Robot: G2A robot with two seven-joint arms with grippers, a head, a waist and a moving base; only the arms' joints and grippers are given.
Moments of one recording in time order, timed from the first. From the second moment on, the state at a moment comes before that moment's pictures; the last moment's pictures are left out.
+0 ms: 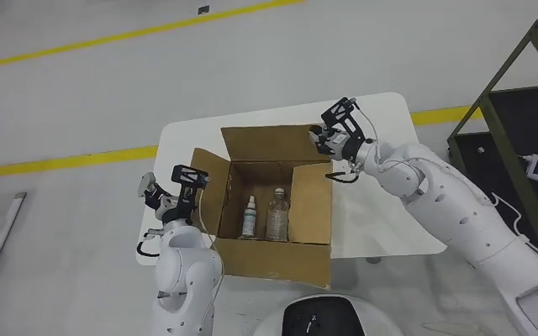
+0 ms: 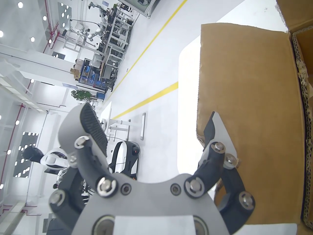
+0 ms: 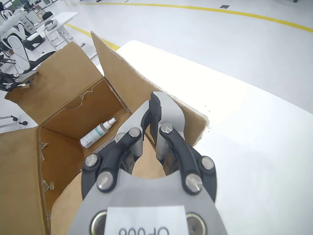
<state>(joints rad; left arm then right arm) 1.32 -1.41 -1.43 -1.99 2.40 -0.09 -0.80 -0.59 -1.16 0.83 -1.26 -0.62 -0.24 0.36</state>
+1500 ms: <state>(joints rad) 1.41 -1.42 -1.32 -2.26 1.95 -0.36 -0.71 -1.25 -1.10 1.19 -1.64 -0.74 -0.12 0.33</state>
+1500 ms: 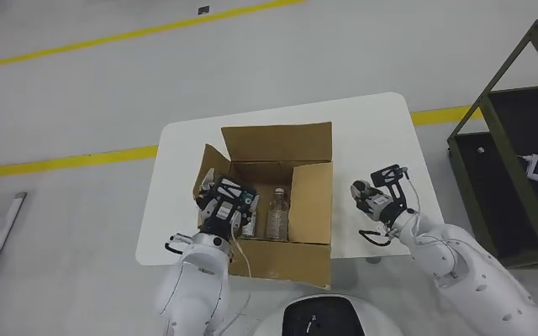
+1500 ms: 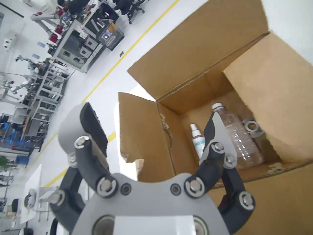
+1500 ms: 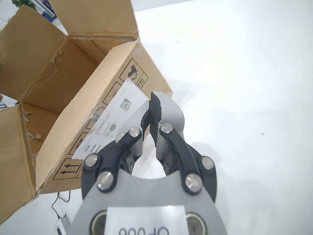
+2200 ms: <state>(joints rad) 1.43 -1.42 -1.30 -2.25 1.92 -0.37 -0.71 -0.94 -1.17 1.00 -1.35 -0.71 -0.26 0.34</state>
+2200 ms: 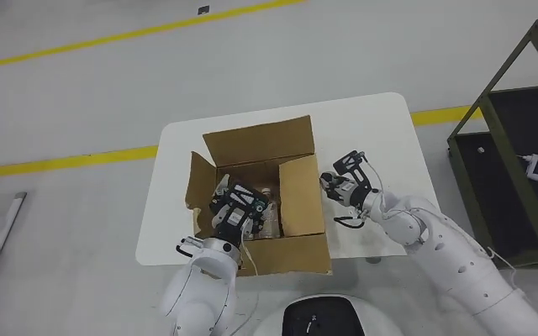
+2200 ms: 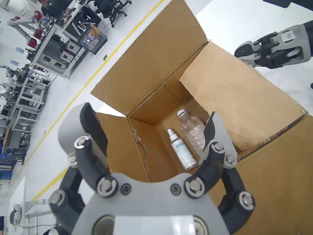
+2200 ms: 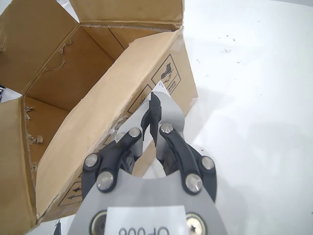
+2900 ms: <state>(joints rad) 1.16 -1.46 -1.28 -1.94 1.11 -0.13 -1.11 -1.13 -1.13 1.19 -1.57 -0.73 -0.23 0.38</state>
